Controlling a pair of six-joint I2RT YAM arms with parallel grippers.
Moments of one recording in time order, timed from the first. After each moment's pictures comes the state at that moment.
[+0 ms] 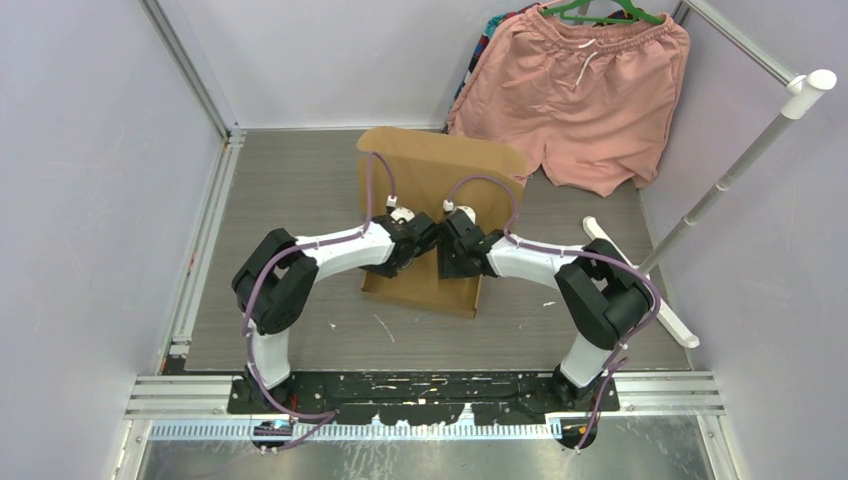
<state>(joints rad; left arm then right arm) -0.83 1.89 1.30 -0.84 -0.64 -0.55 0.70 1.69 0.94 -0.26 0.11 0.55</state>
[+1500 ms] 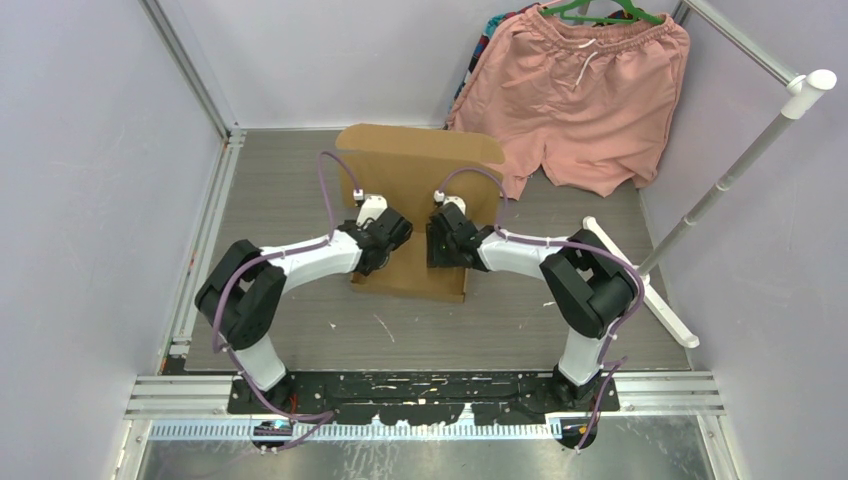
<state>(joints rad) -0.73 1.73 1.06 -0.50 -0.69 -0.60 0.70 1.79 1.00 -0.13 0.11 0.54</state>
